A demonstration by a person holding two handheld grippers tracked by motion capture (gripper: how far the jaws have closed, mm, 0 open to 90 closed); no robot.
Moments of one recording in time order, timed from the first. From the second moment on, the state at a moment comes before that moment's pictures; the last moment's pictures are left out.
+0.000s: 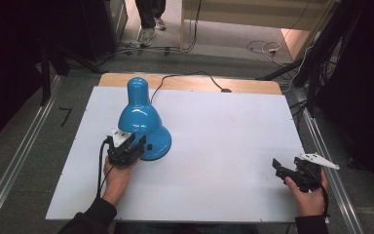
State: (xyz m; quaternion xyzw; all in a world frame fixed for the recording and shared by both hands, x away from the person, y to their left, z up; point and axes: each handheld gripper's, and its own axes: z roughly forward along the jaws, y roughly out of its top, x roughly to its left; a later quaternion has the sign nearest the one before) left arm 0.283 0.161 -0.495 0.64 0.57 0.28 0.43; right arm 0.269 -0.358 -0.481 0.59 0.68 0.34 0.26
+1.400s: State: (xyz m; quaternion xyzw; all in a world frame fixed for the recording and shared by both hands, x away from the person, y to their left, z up) left arm 0.251 0.205 -0.489 0.62 0.58 0.29 0.44; right arm 0.267 -0.359 -0.482 0.60 0.68 0.34 0.26
